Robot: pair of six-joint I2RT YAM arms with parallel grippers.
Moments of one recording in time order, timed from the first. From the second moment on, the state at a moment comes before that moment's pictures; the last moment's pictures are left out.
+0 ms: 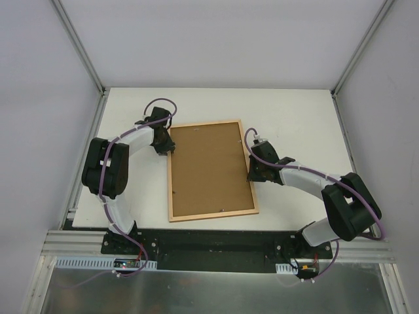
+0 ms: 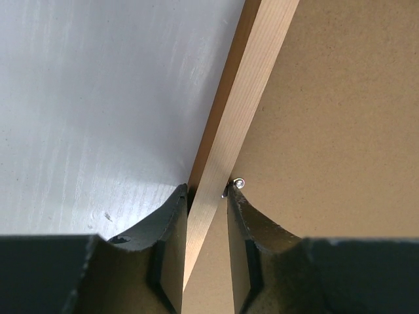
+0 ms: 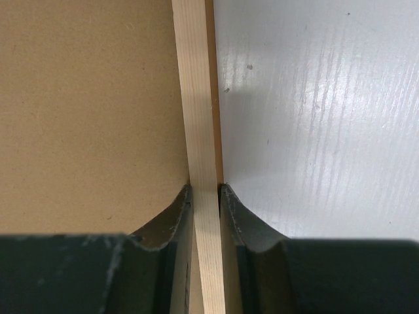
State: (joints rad) left arm -0.25 1.84 1.19 -0.51 -0.06 -0.71; right arm 0.58 1.48 0.73 -0.27 0.09 0.53
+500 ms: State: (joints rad) left arm -0.25 1.84 1.19 -0.52 -0.09 -0.70; right arm 0.58 1.48 0.73 -0.27 0.09 0.53
